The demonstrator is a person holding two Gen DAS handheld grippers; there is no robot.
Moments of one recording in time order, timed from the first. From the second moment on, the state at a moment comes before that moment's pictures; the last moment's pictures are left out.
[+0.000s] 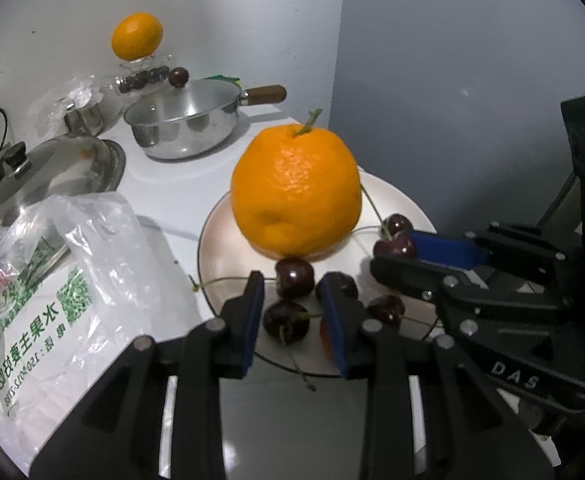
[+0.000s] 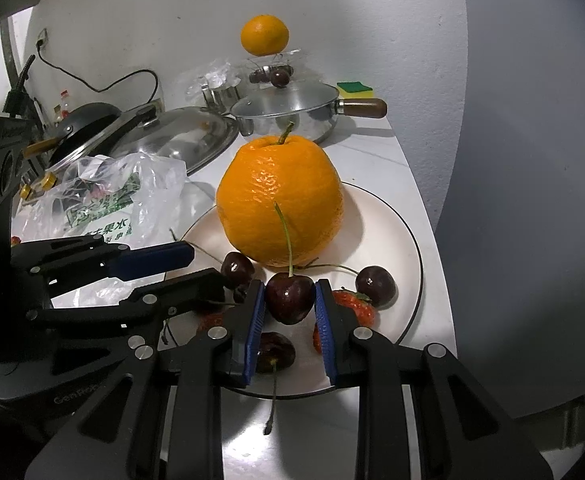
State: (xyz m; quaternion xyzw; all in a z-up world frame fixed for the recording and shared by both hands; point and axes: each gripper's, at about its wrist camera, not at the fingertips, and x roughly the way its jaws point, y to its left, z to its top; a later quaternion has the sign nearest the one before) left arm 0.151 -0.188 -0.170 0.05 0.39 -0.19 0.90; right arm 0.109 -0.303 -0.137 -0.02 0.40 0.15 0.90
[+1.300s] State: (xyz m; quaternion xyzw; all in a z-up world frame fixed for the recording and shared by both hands) left arm 0.079 -0.120 -0.138 0.03 0.35 -0.13 0.93; right arm 0.054 -0.261 -0.104 -0.04 0.36 0.14 0.92
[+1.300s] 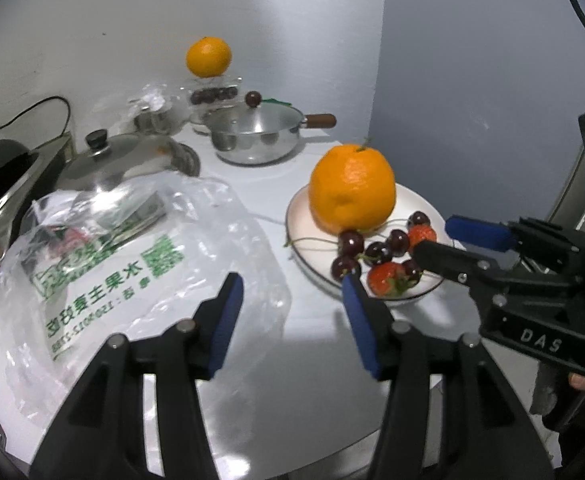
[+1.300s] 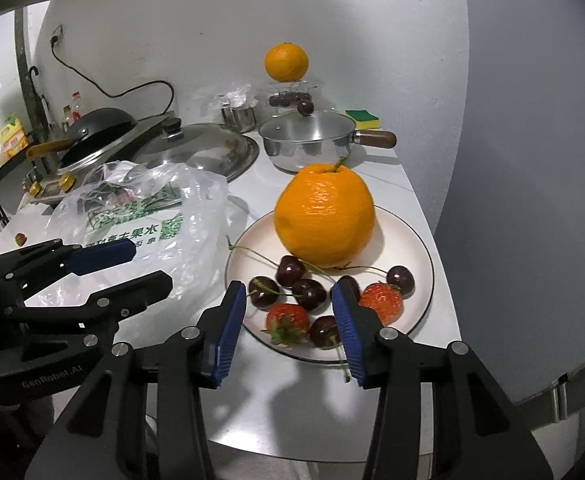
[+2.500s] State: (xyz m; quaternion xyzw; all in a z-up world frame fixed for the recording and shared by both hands) left arm -0.034 -0.001 -0.097 -0.01 0.26 -0.04 0.96; right arm -0.021 -0.165 -0.074 -0.07 0.30 0.17 0.94
